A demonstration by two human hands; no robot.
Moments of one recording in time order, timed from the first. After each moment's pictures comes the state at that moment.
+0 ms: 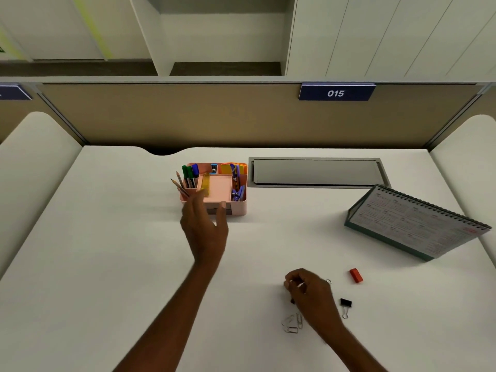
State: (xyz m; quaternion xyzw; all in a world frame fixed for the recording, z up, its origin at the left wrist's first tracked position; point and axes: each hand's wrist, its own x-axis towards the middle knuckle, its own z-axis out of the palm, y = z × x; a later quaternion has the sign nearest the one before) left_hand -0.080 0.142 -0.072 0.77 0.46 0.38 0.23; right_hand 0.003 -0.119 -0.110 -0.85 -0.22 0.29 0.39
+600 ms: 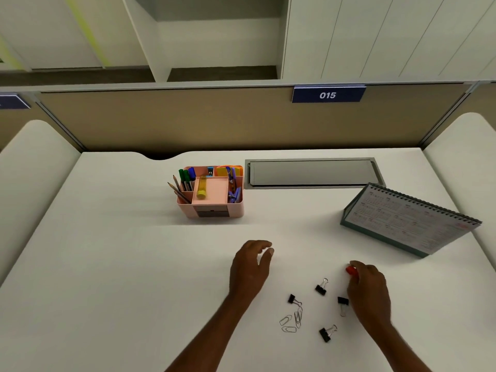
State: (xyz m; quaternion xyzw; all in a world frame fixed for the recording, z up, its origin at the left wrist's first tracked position) left_hand -0.072 0.039 -0.122 0.82 0.36 0.19 0.42; right_hand 0.088 -0.199 -0.143 -0.96 -0.15 0.08 0.22
